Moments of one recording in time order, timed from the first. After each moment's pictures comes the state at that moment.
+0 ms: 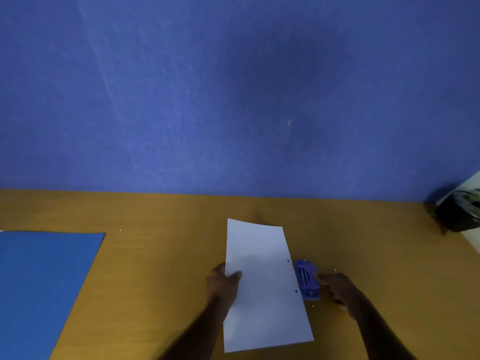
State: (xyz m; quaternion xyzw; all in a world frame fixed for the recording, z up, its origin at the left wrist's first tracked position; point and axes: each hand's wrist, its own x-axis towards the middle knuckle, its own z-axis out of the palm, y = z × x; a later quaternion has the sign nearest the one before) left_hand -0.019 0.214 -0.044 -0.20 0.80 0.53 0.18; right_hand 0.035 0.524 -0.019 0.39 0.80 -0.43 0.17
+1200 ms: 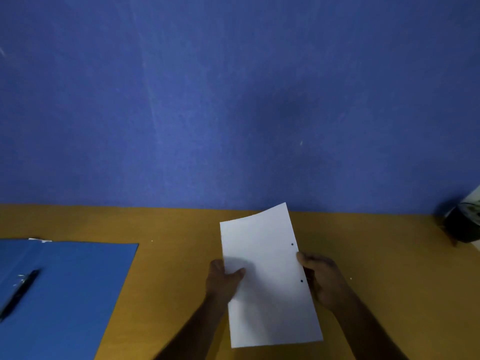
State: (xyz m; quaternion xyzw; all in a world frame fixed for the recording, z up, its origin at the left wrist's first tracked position) left_hand -0.018 0.143 0.009 -0.20 0.76 0.60 0.15; right_hand 0.024 0.365 0.083 0.26 0.65 -0.72 0.05
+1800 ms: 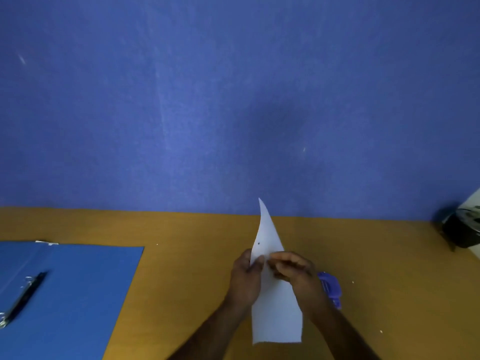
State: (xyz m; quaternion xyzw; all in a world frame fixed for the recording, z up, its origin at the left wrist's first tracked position) left_hand 0.014 0.161 0.090 -0.02 0.70 0.71 0.10; right_hand 0.036 0.299 0.096 0.10 0.73 -0.67 -0.04
